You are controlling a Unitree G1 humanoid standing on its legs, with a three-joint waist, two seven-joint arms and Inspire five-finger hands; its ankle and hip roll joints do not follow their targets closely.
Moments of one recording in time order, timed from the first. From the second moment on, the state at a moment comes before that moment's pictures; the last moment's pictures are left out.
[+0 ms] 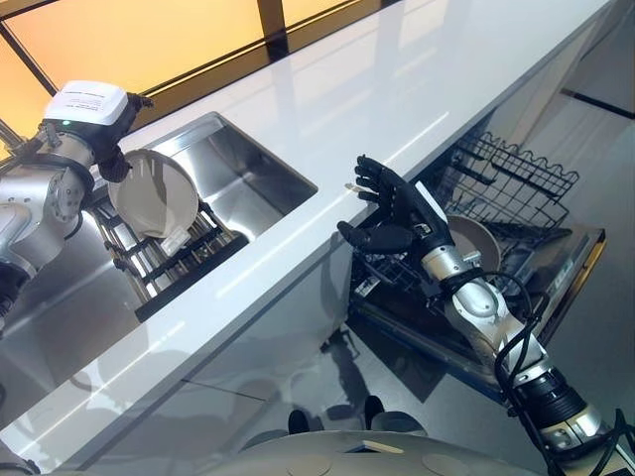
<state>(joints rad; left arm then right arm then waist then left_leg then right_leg) -0.69 1.23 -0.56 0.33 0.44 0.15 0.03 -0.13 -0.59 0.36 -0.15 0.38 -0.01 -0.08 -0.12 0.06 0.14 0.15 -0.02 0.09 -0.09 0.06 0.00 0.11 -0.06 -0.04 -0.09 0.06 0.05</state>
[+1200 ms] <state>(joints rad) -0.75 1.12 -0.68 0.43 0.49 0.28 0.00 -0.16 -0.57 0.41 -0.17 0.38 0.00 -0.07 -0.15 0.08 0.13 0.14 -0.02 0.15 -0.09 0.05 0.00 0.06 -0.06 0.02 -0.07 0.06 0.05</state>
